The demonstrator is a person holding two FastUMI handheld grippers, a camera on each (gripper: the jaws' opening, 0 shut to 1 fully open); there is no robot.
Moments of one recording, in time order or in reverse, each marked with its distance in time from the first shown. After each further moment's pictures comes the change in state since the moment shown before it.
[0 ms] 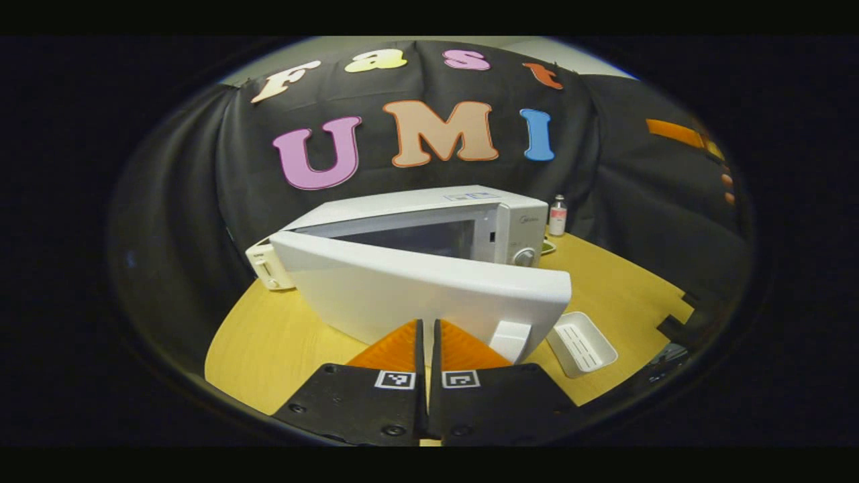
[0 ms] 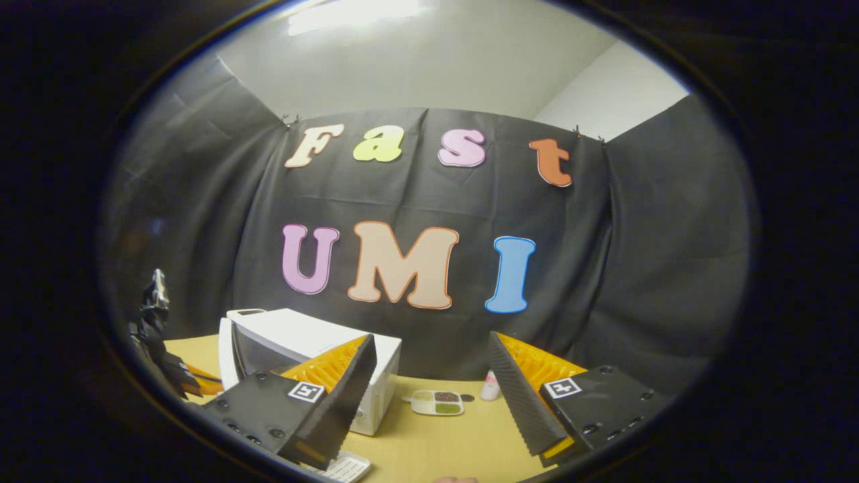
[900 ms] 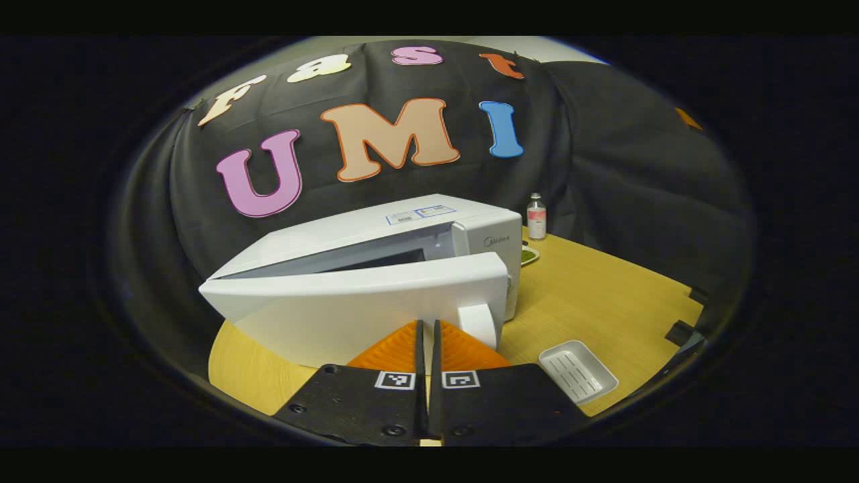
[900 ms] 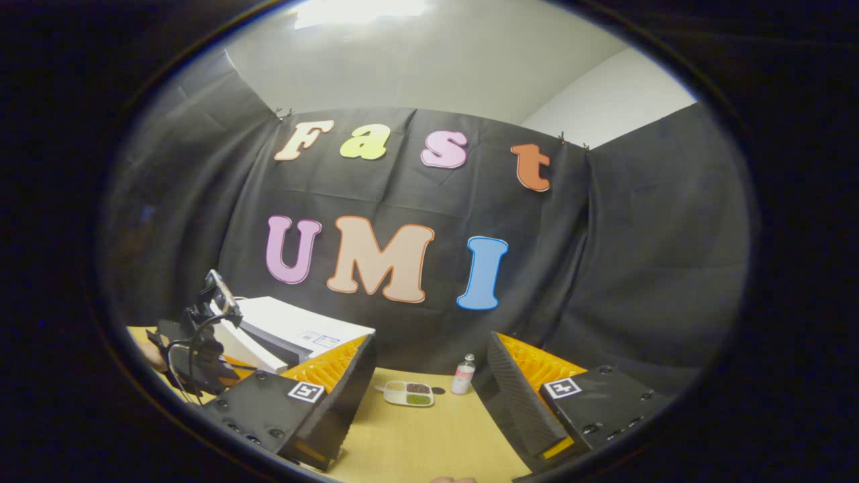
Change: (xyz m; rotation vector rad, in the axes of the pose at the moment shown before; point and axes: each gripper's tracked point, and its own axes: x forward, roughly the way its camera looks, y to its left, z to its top) left arm 0.078 -0.044 0.049 0.131 -0.038 -0.066; right arm -0.042 -0.038 0.004 -0.042 0.012 -0.065
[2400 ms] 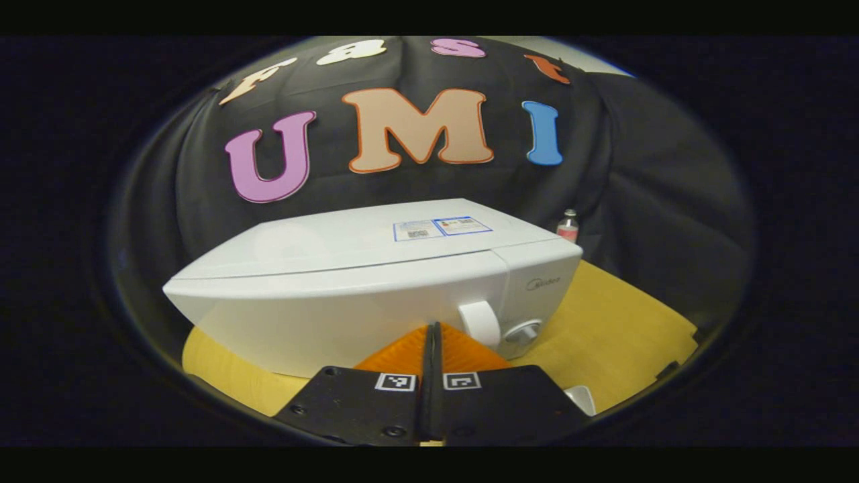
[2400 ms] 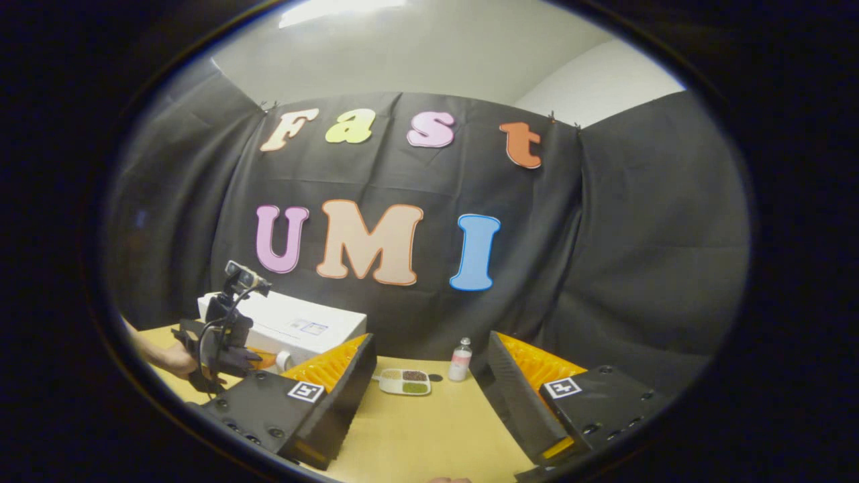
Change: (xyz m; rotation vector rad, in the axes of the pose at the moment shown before) left arm 0.075 0.006 0.015 -0.180 0.049 0.047; right arm 0.017 -0.021 -0.029 0.038 0.074 -0.019
